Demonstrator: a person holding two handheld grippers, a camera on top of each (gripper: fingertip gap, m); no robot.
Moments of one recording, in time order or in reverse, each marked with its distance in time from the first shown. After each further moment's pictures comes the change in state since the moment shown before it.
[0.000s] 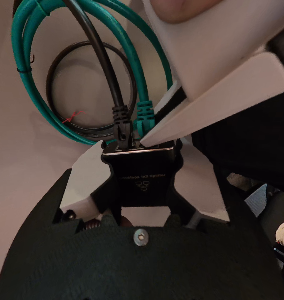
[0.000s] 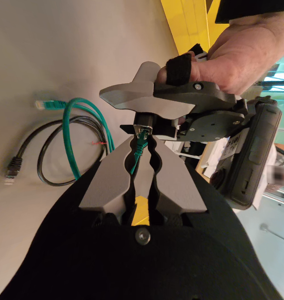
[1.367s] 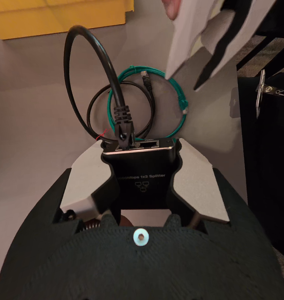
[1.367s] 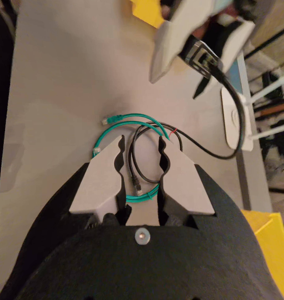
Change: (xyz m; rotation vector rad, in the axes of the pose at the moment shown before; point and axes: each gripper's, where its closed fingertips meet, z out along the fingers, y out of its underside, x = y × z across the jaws) left arm -0.035 0.028 -0.045 0.283 -0.435 -0.020; right arm -0.045 0.008 0.006 0.232 -0.148 0.620
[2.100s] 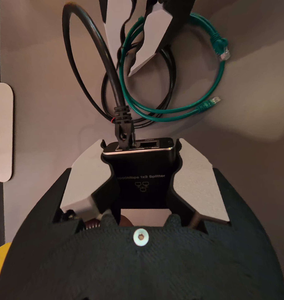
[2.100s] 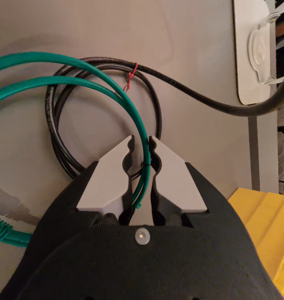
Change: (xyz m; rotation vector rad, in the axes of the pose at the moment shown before) left arm -0.002 0.068 -0.005 -0.139 -0.256 0.060; right arm 0.056 0.082 0.110 -0.338 0.148 0.135
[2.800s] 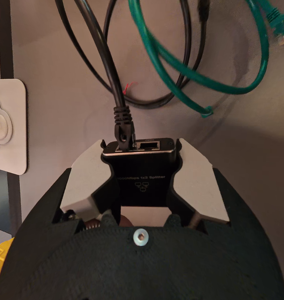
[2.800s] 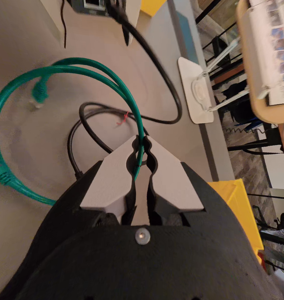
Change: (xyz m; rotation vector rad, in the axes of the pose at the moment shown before) left arm -0.012 0.010 0.005 -0.034 -0.066 0.035; right arm 0.016 -0.029 -0.088 0.209 0.131 -0.025
